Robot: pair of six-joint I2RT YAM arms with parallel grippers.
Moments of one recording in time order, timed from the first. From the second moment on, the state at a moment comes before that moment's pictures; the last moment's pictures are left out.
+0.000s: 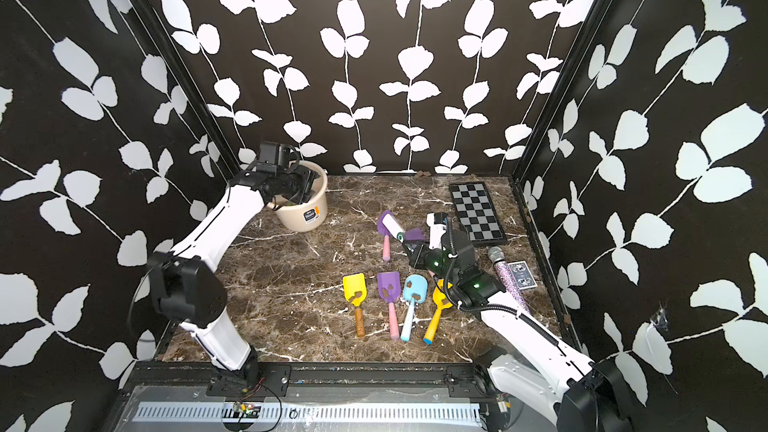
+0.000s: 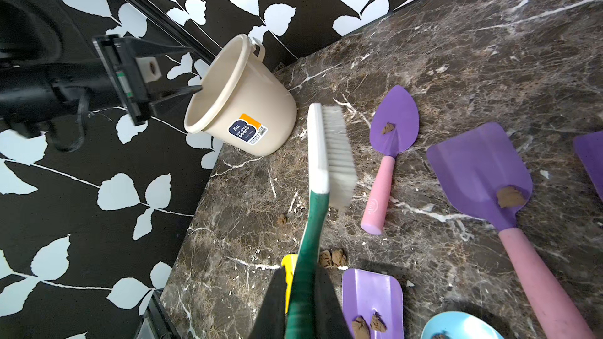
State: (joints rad) left arm -0.29 1.67 1.63 -0.66 0.16 -1.25; right arm 0.53 1.00 0.64 -0.02 -0.23 0.69
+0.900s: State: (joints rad) left arm -0.85 1.93 1.37 -0.41 -0.17 -0.62; right arm 0.53 0.89 0.64 -0.16 -0.10 0.62
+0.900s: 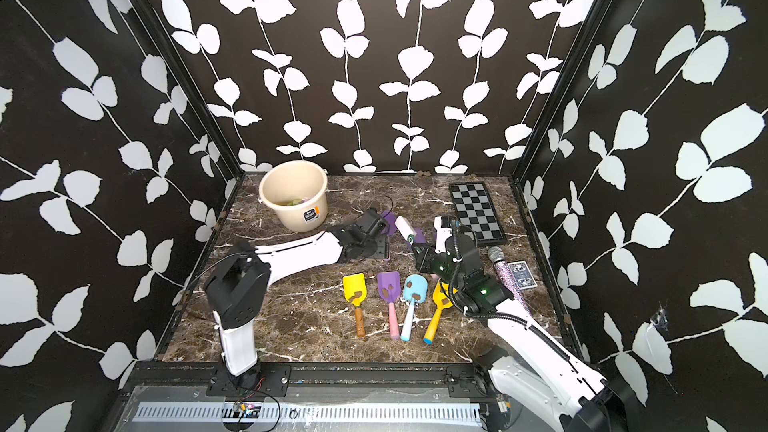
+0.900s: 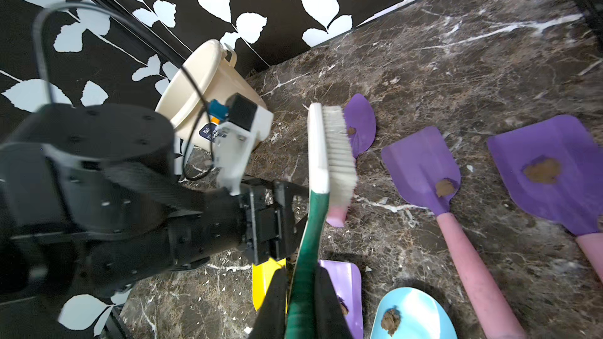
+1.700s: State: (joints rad) left arm -0.86 2.09 1.46 -0.44 -0.25 -0.59; right arm 0.53 0.85 0.62 -0.24 -0.04 0.58
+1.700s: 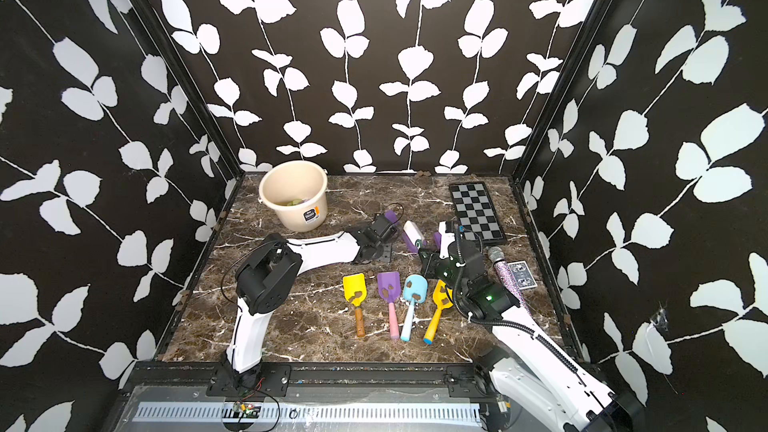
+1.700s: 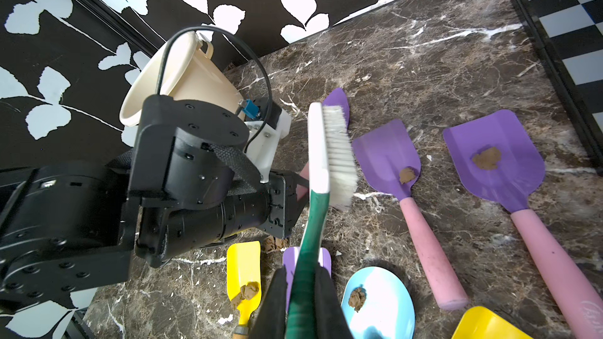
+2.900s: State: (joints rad) left arm -0.82 1.42 1.03 -0.85 -0.02 -0.27; right arm 0.50 1.25 0.62 0.23 -0.62 0.81
